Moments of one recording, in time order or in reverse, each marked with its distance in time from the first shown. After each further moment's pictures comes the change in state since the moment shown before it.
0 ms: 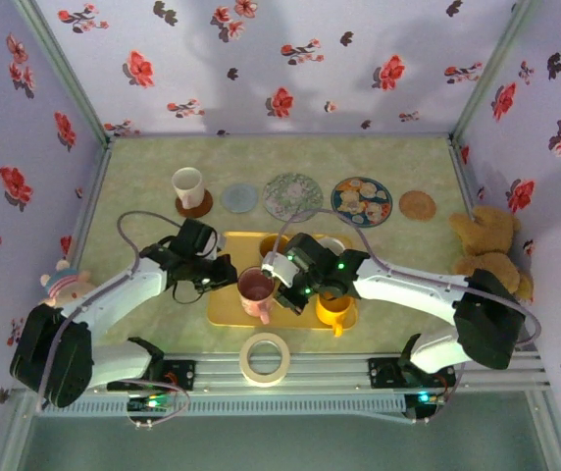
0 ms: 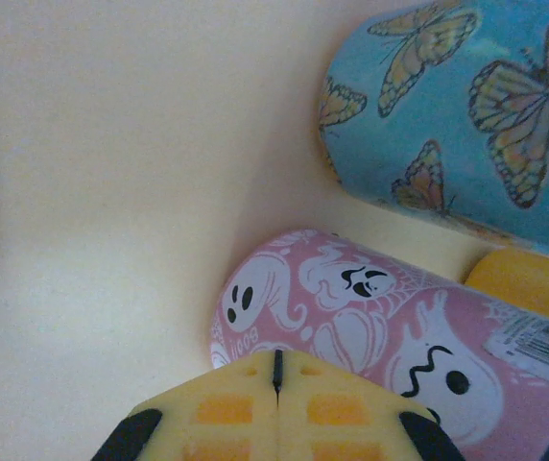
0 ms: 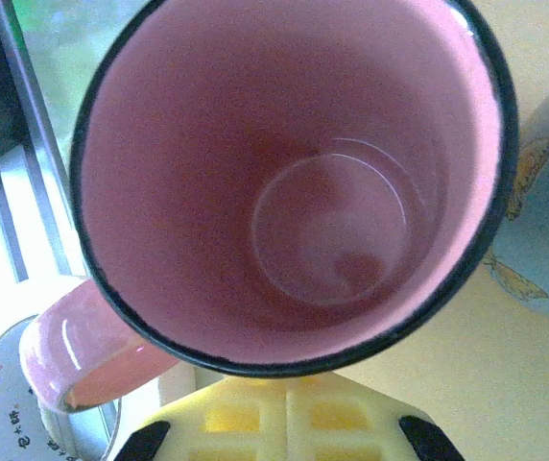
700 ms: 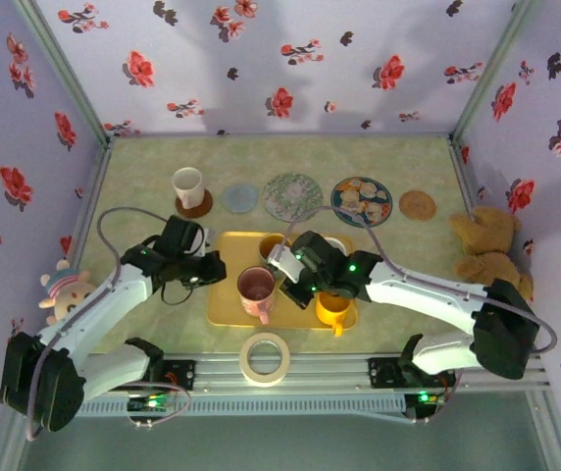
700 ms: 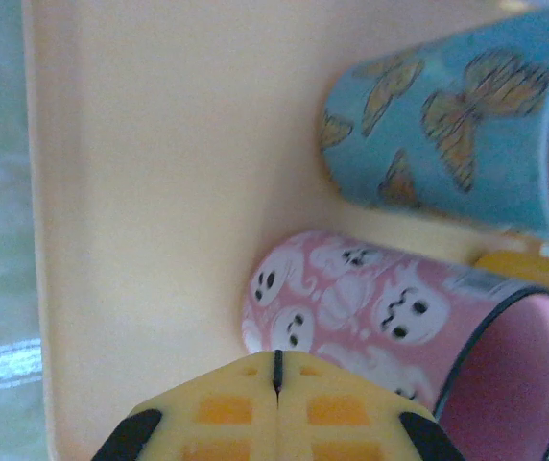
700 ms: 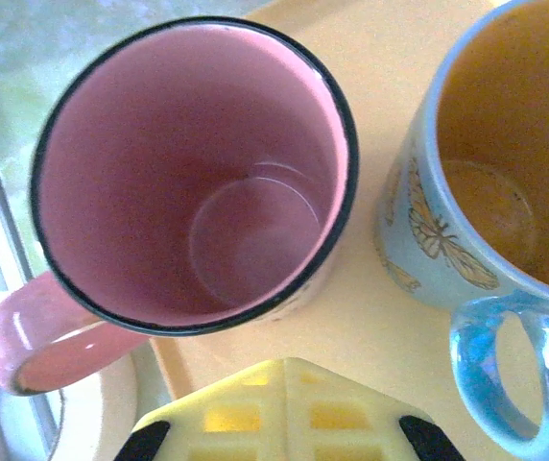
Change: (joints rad) left arm 0.050 -0.148 0.006 -0.129 -0.044 0.081; right arm -0.003 -0.089 -0.017 -0.004 0.151 -0.021
